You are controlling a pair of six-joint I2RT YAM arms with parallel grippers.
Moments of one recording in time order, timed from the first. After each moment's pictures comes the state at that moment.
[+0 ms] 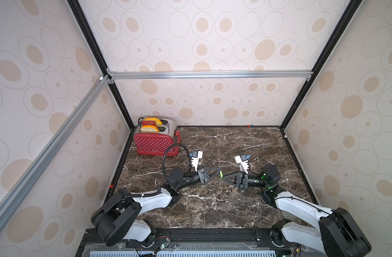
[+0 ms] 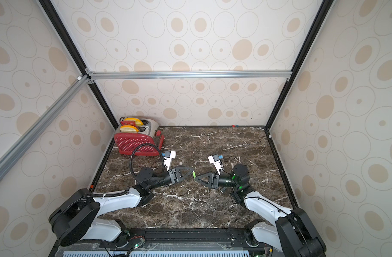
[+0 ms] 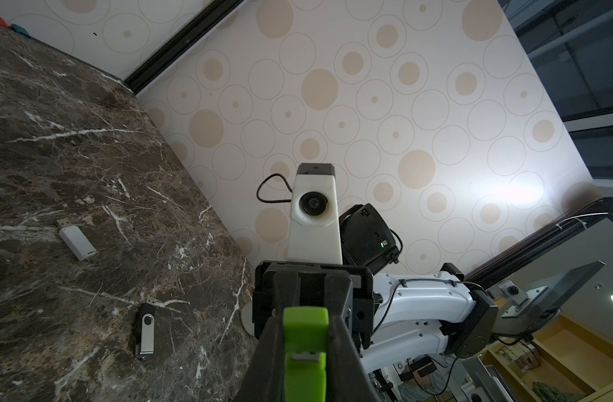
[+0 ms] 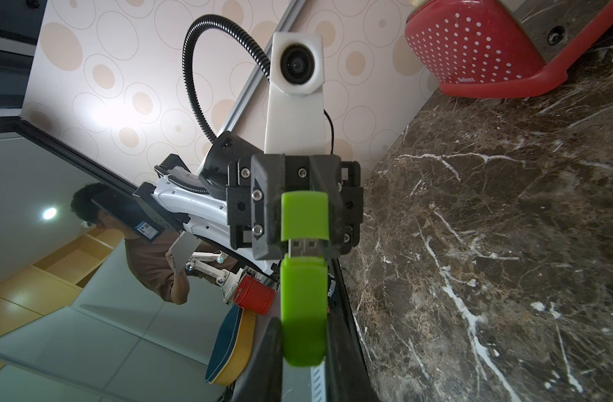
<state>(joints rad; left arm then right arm) -0.74 1.39 0.49 1.09 0.55 -1.07 0.53 1.15 0.39 0.81 -1.07 0.94</state>
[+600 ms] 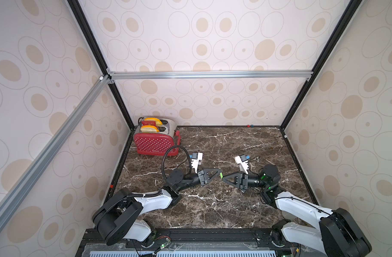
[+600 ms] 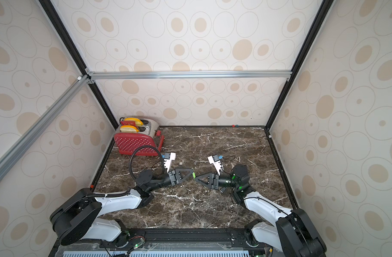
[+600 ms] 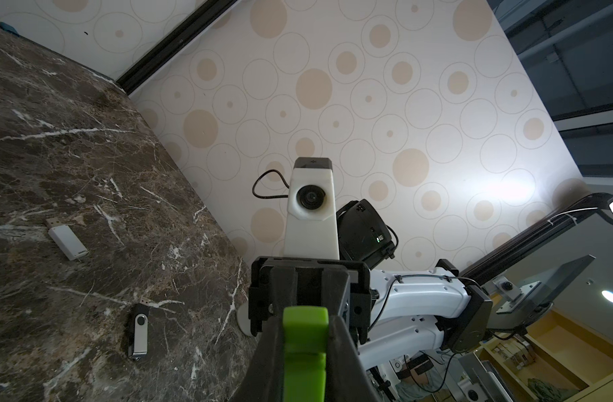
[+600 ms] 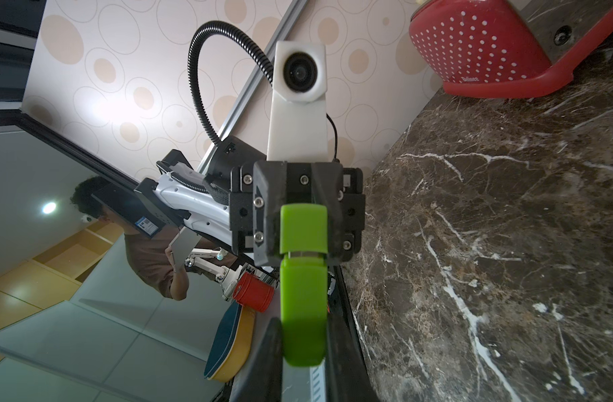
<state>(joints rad) -0.76 1.40 0.47 1.16 0.54 -1.09 0.54 1.14 0.39 0.81 -1.07 0.93</state>
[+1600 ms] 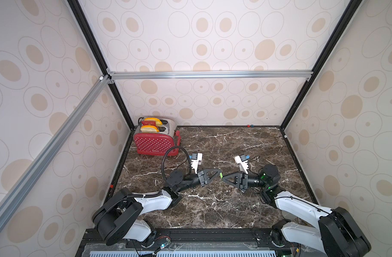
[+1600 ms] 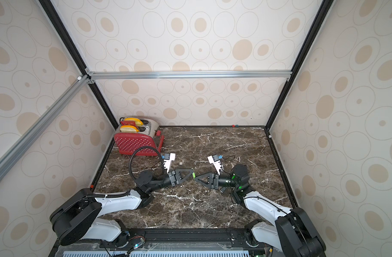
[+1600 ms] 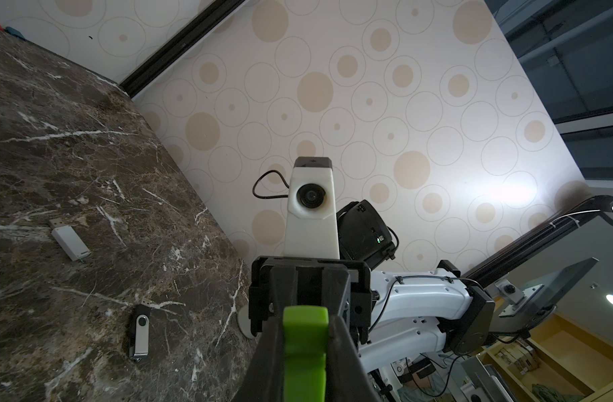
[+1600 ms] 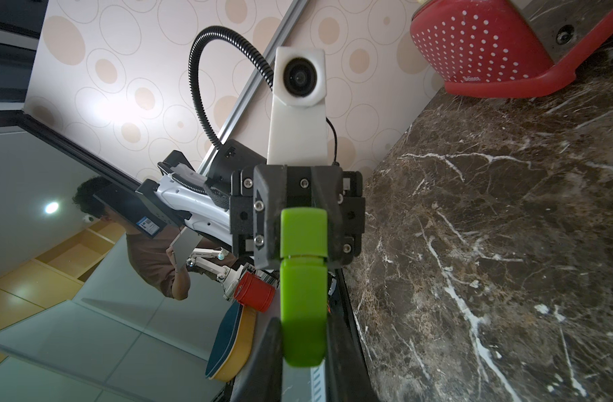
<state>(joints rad) -0.77 1.40 0.46 1.16 0.51 -1.09 0.54 1.16 0.40 0.83 -1.08 0.94</state>
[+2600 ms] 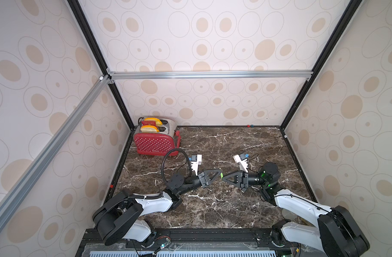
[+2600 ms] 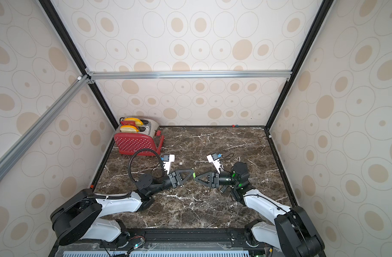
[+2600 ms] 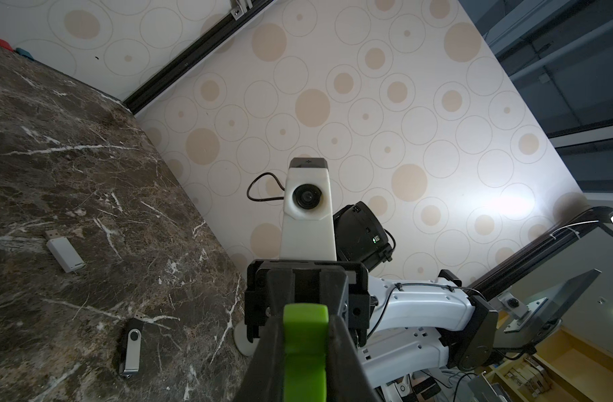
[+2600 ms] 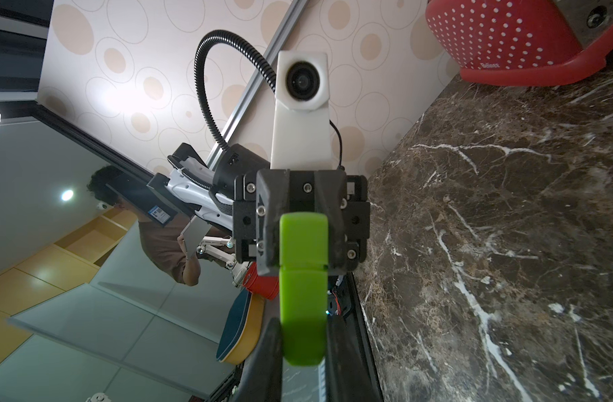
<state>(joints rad) -0.82 1.40 0.43 1.22 0.41 -1.09 0.52 1.17 0.43 0.80 -1.15 0.94</state>
